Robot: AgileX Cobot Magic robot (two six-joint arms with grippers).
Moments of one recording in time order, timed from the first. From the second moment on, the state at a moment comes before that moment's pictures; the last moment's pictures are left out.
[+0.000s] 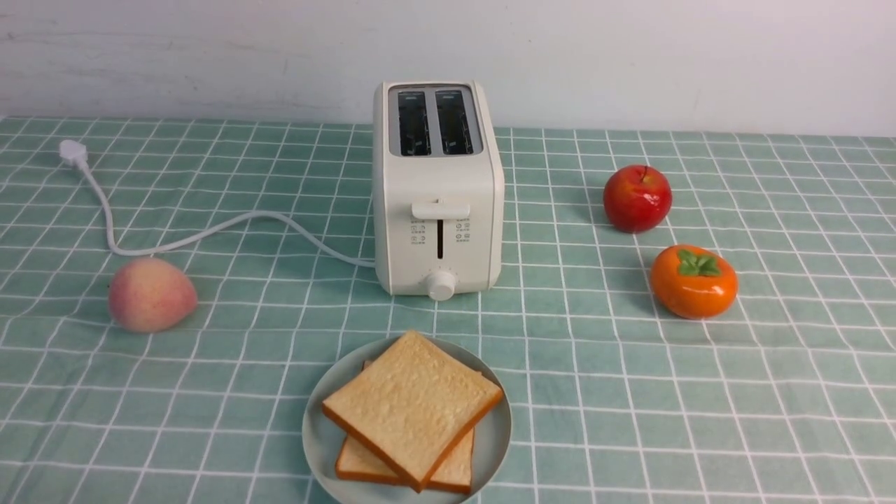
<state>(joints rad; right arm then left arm) 0.43 0.19 -0.58 -0.17 0.89 0.36 -0.09 -0.01 0.03 -0.06 0.30 -0.20</state>
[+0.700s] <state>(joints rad) 0.43 0.19 -0.58 -0.17 0.89 0.36 -0.09 -0.01 0.03 -0.06 0.38 -0.20</state>
